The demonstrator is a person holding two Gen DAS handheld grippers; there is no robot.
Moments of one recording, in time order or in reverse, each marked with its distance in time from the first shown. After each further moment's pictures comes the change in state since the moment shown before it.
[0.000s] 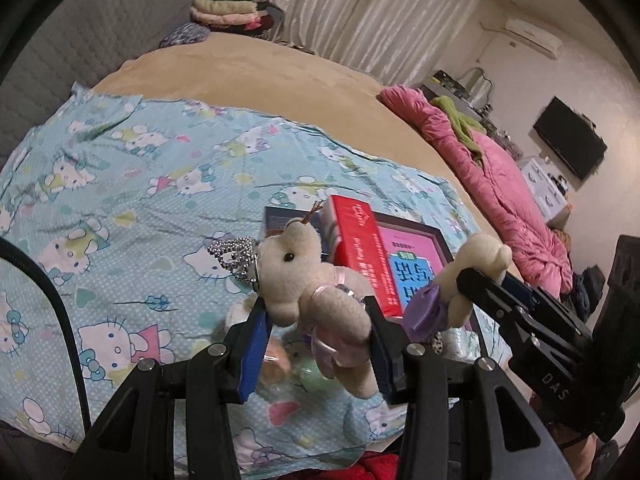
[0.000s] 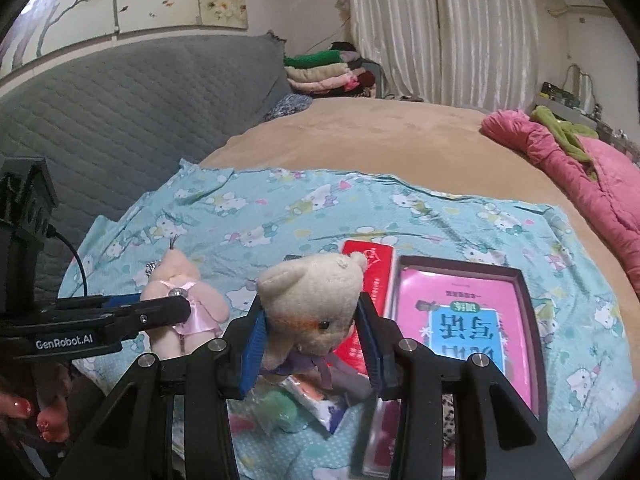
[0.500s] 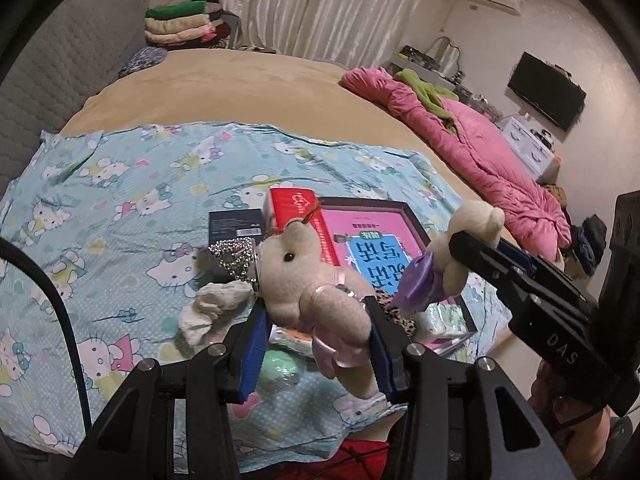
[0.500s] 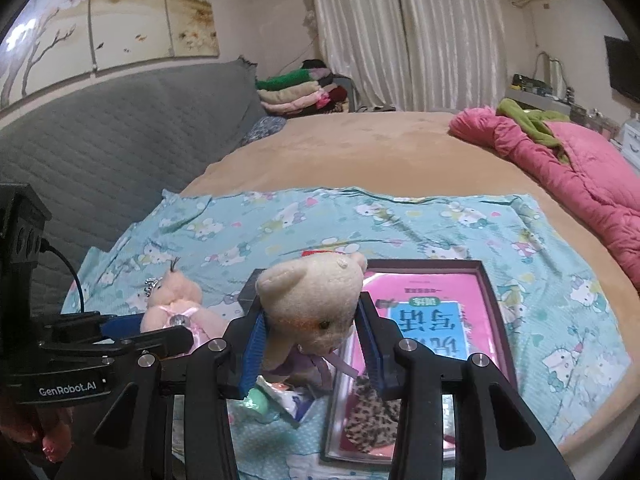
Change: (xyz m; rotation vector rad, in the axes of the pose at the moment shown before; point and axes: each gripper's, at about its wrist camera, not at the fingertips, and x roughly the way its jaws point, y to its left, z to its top) left arm -0.001 -0.075 -0.012 0.165 0.027 0.008; right arm -0.047 -0.050 -0.008 0.092 -0.067 -0.041
